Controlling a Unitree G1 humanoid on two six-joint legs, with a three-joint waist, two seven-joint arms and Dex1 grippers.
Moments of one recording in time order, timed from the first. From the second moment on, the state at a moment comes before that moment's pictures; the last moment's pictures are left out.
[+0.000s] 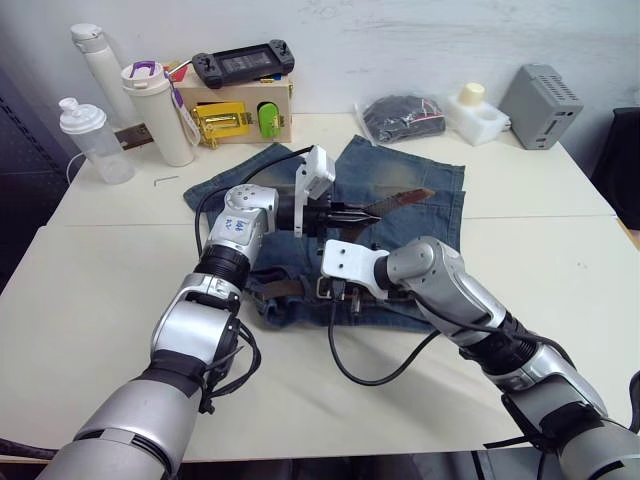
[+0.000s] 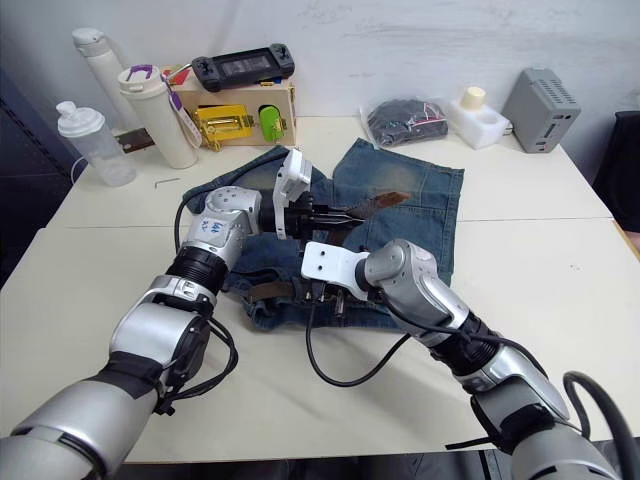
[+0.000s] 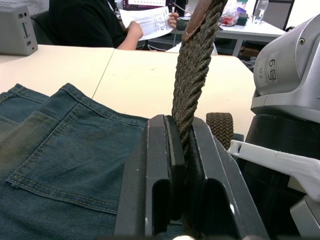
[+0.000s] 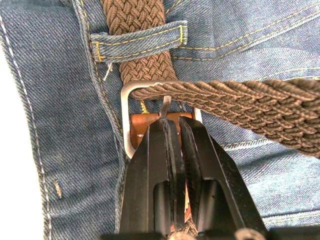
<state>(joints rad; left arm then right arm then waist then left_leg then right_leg) -1.15 0.18 -0.05 0.92 -0.22 0.05 -1.27 -0.77 -0.46 0.60 -0.16 -0.23 0.84 1.04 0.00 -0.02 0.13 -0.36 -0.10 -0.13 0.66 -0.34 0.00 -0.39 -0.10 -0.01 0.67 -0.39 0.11</state>
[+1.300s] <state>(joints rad) -1.24 0.00 0.00 0.87 -0.26 0.10 -1.19 -0.76 -0.42 0.62 -0.17 -0.34 0.83 1.07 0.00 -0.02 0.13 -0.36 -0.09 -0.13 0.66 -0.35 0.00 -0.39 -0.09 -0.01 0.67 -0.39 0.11</state>
